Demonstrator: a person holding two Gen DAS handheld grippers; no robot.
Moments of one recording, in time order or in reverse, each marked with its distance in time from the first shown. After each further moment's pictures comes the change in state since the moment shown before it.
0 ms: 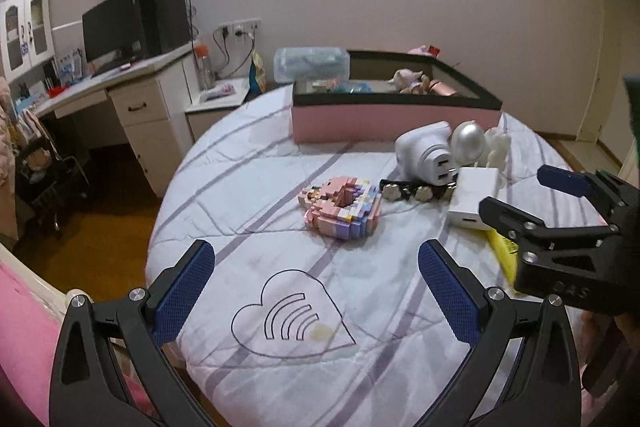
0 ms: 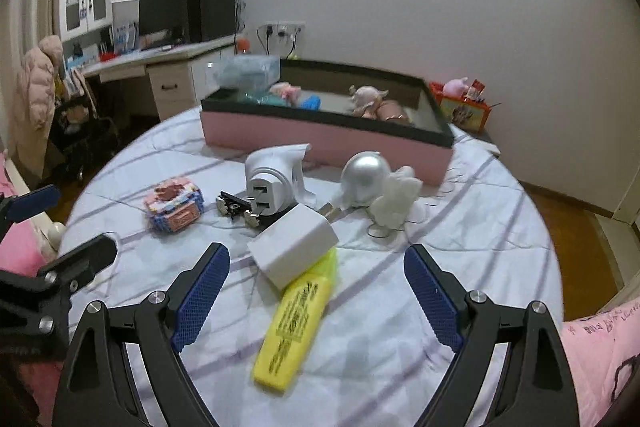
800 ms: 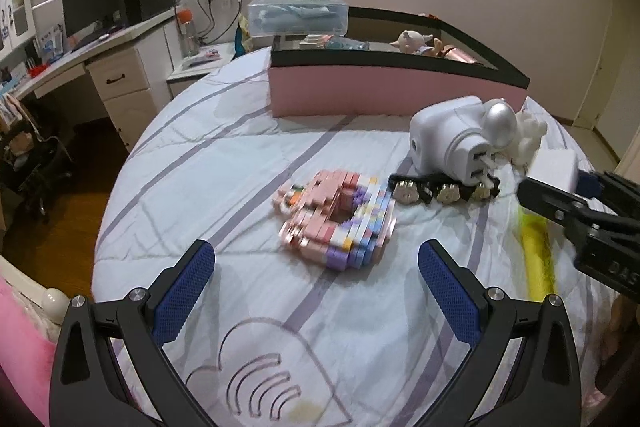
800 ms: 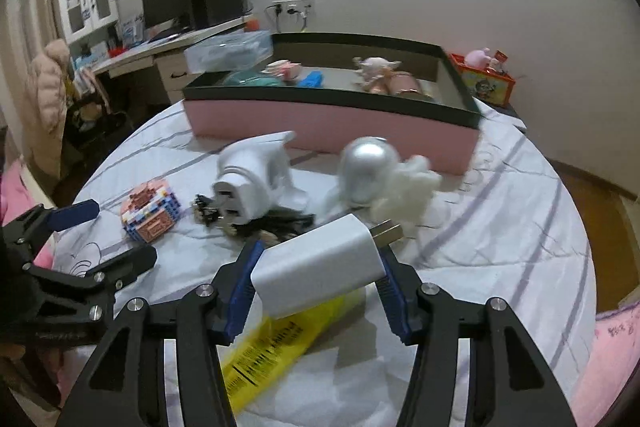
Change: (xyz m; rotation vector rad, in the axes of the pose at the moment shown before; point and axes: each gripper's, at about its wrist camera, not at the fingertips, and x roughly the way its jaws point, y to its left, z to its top) left arm 0.067 -0.003 0.017 -0.008 0.130 -0.045; right arm 0.027 -0.032 0.009 0.058 0.071 0.106
